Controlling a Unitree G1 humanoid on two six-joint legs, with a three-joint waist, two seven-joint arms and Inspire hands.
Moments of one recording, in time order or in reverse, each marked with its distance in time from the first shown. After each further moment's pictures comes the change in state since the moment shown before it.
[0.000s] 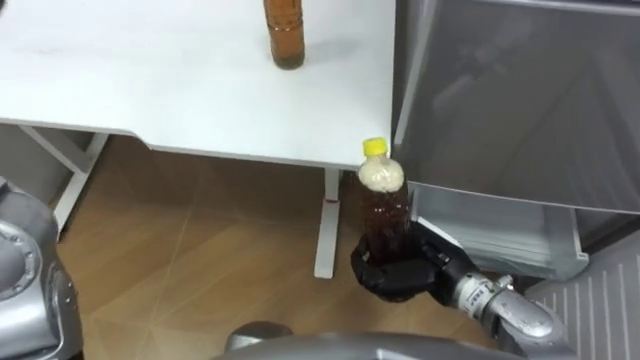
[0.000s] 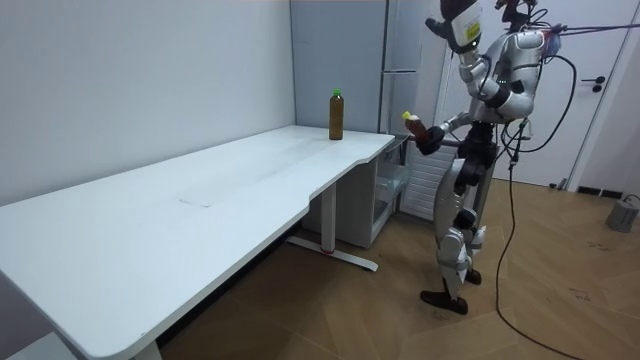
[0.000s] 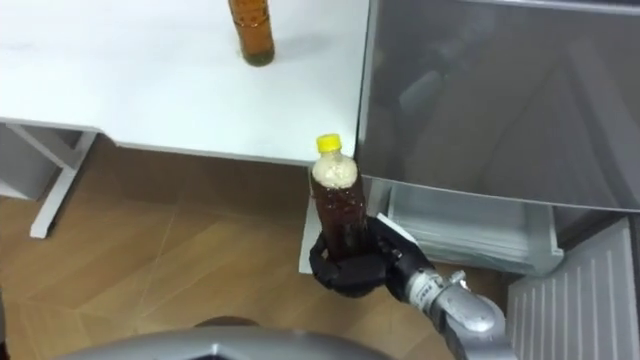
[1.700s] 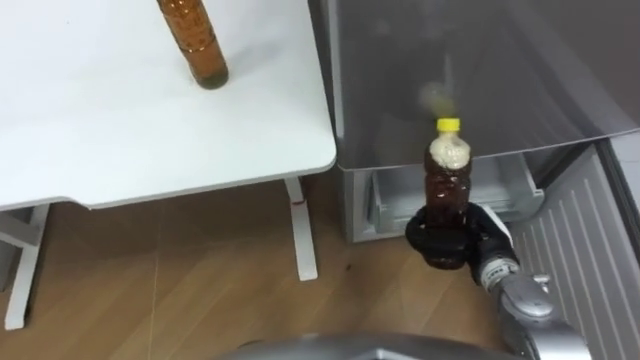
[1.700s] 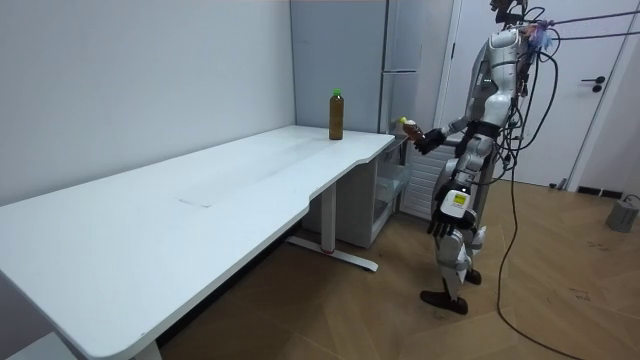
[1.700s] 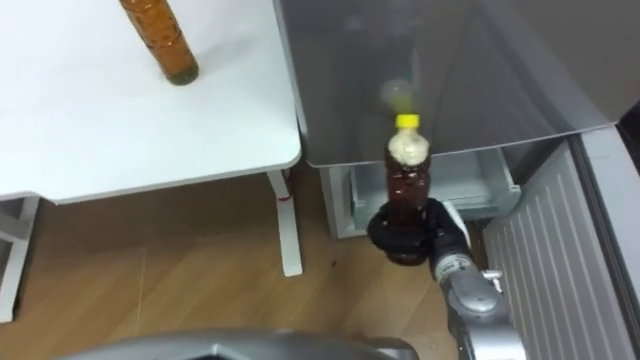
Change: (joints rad) left arm 0.094 -0.037 -0.406 1.669 -0.511 0.392 -0.515; right arm -0.099 0.012 -0.075 -0.012 0.024 0.194 -0.604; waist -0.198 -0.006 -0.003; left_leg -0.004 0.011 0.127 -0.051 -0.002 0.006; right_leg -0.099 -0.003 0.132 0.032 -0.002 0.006
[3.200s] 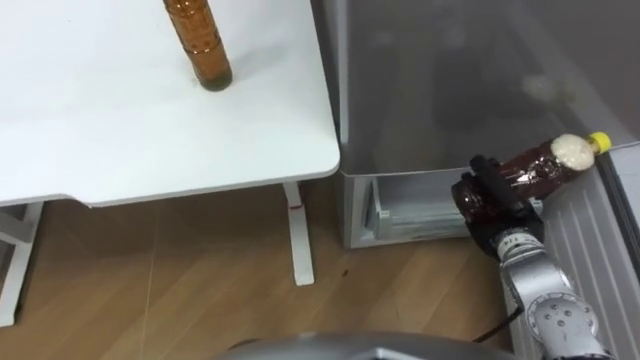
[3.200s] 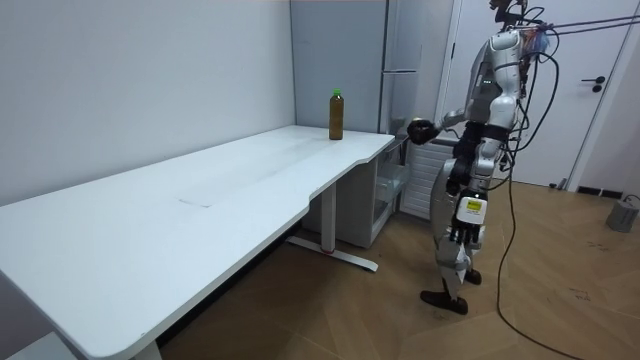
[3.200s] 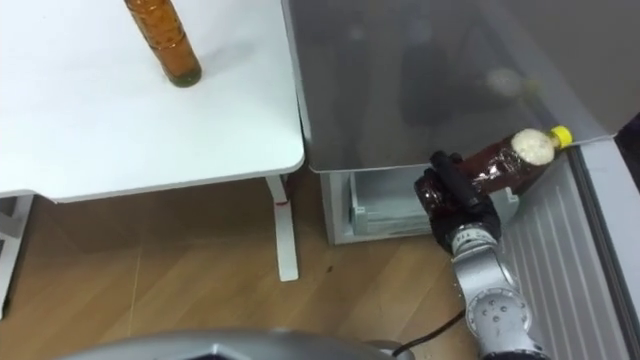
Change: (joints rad) left arm 0.059 0.030 0.014 0.005 0.354 0.152 -0.086; right arm -0.098 -0.004 -0.063 0.082 1.160 -0.068 -0.235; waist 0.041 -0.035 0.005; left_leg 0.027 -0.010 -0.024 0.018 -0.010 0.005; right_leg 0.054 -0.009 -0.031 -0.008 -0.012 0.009
